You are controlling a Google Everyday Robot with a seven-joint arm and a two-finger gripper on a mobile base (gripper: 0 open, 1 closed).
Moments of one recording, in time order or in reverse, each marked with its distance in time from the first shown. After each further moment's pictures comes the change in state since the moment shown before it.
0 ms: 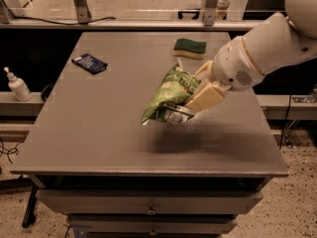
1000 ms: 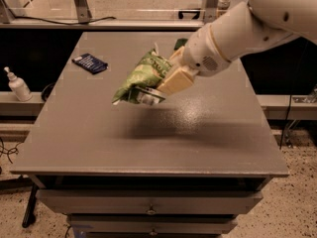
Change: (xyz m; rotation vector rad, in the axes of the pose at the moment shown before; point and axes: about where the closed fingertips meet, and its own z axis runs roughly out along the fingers) arm -0.053 -0.030 0.030 0.041 -0.064 -0.019
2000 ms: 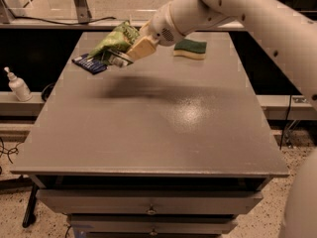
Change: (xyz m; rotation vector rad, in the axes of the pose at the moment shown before) arm -0.067 -0.119 0.076 0.062 -0.138 -0.035
